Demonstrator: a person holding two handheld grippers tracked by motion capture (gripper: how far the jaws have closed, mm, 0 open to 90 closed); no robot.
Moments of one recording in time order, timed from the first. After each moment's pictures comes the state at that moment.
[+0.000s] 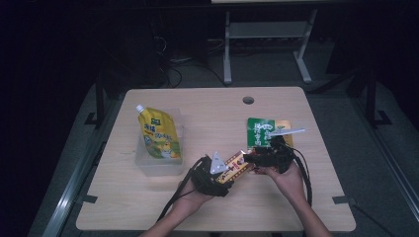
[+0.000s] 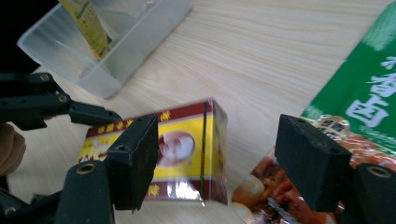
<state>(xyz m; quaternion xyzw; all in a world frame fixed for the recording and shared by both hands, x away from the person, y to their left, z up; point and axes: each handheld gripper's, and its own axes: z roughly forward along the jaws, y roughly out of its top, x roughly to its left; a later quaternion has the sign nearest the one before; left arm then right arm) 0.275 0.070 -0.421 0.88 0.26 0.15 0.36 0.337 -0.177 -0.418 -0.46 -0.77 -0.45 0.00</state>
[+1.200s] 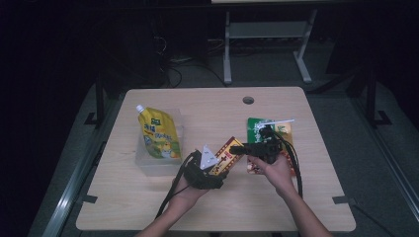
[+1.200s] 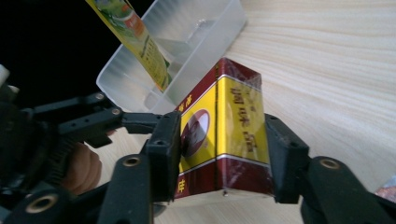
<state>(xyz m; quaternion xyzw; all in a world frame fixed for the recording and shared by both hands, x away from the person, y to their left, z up) 0.282 0.087 -0.415 0.86 0.29 0.18 0.38 0.357 -0.150 -0.403 -0.45 -0.74 -0.49 0.11</state>
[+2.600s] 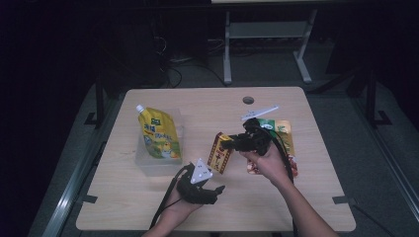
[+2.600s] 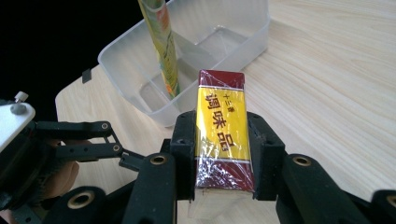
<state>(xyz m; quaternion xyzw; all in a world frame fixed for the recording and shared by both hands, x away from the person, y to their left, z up) 0.251 0.104 -0.427 0.86 0.28 0.14 0.40 0.359 -0.111 -0.359 -0.35 -0.82 -0.46 0.02</state>
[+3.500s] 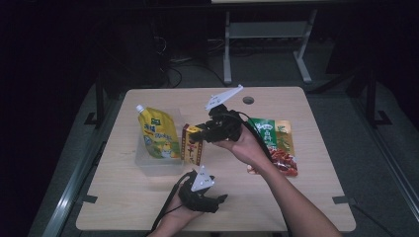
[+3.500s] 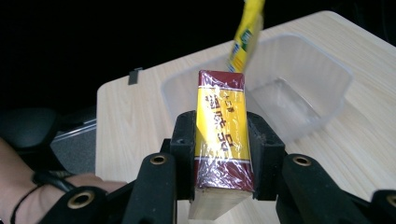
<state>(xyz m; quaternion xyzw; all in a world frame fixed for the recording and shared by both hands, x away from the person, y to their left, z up) 0.242 0.102 -0.439 0.87 0.25 0.12 0.41 0.363 -0.034 -0.296 -0.19 -0.86 -0.47 0.01</state>
